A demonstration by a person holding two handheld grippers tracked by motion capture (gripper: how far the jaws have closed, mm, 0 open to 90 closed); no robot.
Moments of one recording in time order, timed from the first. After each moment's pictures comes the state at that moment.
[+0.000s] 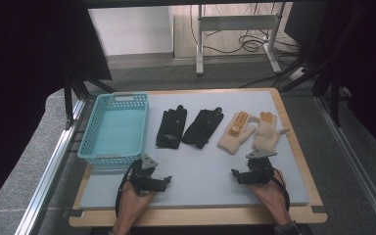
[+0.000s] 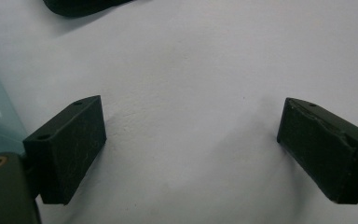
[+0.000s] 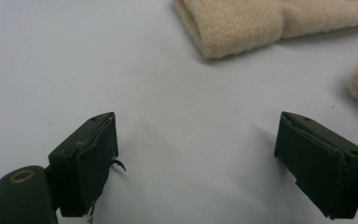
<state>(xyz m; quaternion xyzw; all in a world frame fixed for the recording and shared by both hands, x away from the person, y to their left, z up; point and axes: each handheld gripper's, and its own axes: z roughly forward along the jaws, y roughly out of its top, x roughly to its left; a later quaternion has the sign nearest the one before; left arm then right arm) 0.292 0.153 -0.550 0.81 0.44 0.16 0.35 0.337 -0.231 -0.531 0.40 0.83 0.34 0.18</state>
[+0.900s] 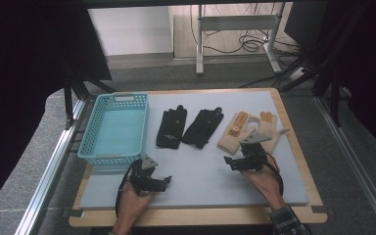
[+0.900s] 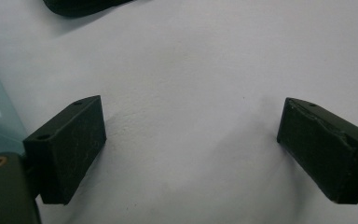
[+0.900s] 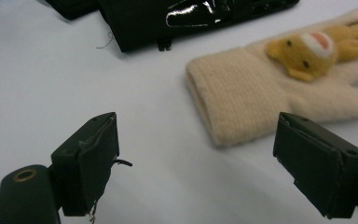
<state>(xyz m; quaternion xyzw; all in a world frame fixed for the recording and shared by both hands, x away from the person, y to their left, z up) 0.292 0.154 -0.550 0.81 0.44 0.16 0.35 0.368 -0.208 -0.503 0.38 0.83 0.37 0.17</state>
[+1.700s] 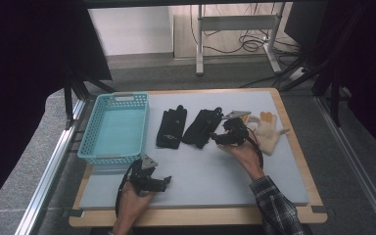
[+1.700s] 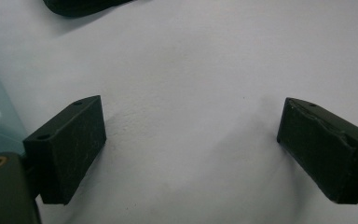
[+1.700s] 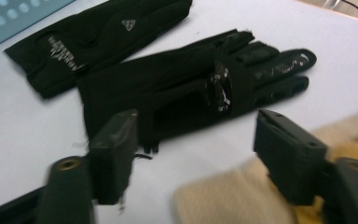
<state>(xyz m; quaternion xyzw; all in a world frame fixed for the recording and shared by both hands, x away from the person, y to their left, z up) 0.293 0.154 -0.550 0.81 0.44 0.16 0.35 0.440 -0.155 -0.484 0.37 0.83 0.38 0.17</state>
